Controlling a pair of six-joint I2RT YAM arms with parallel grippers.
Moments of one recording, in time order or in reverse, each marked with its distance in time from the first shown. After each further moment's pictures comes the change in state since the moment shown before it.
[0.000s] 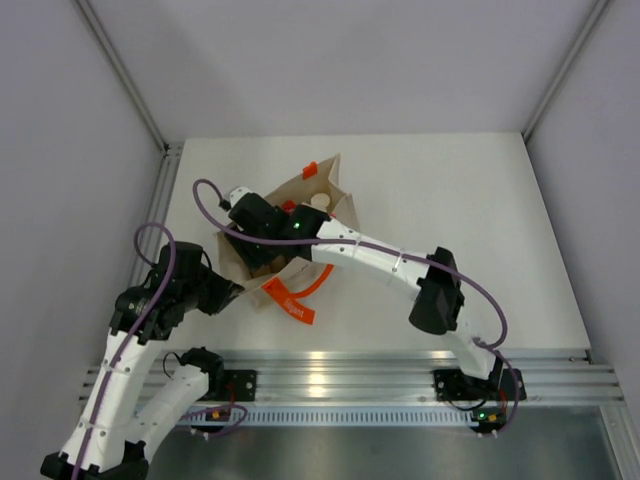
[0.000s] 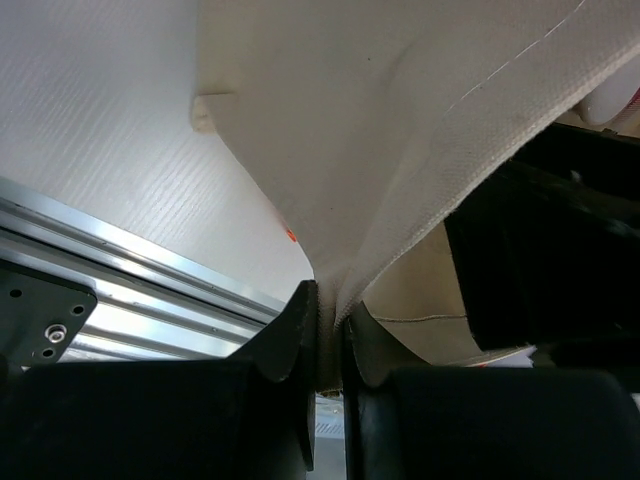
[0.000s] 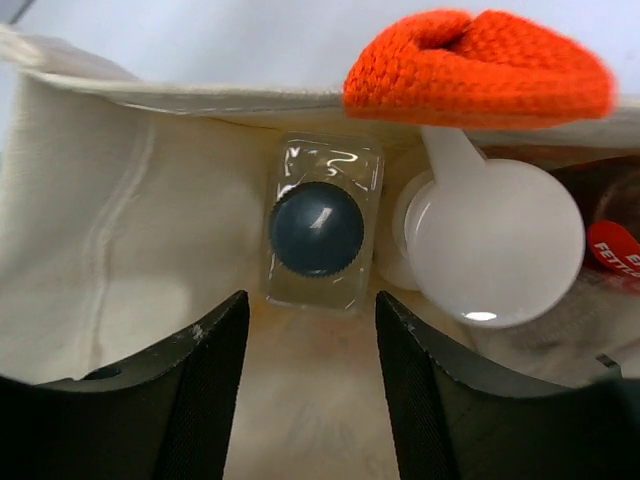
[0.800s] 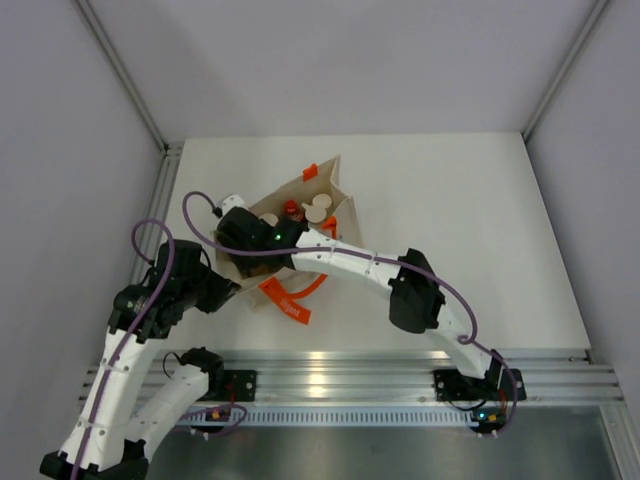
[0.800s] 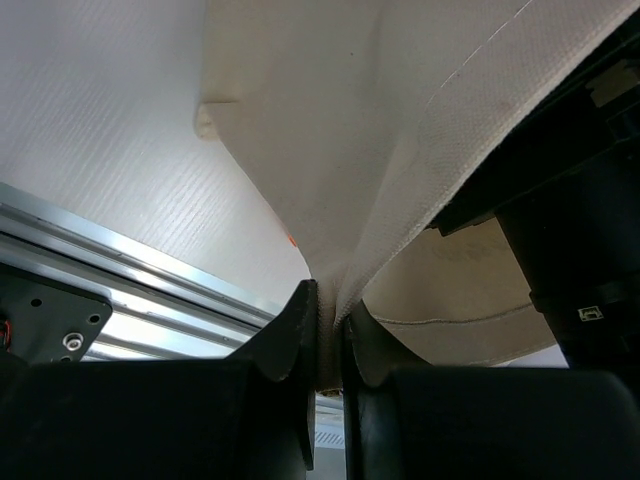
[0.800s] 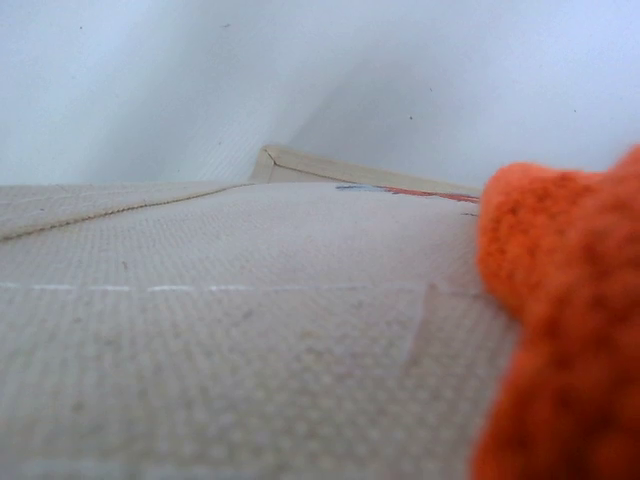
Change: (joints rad) left arm 0.000 0.014 0.025 -0.010 -0.032 0.030; right arm 0.008 0.164 0.033 0.131 0.118 0.010
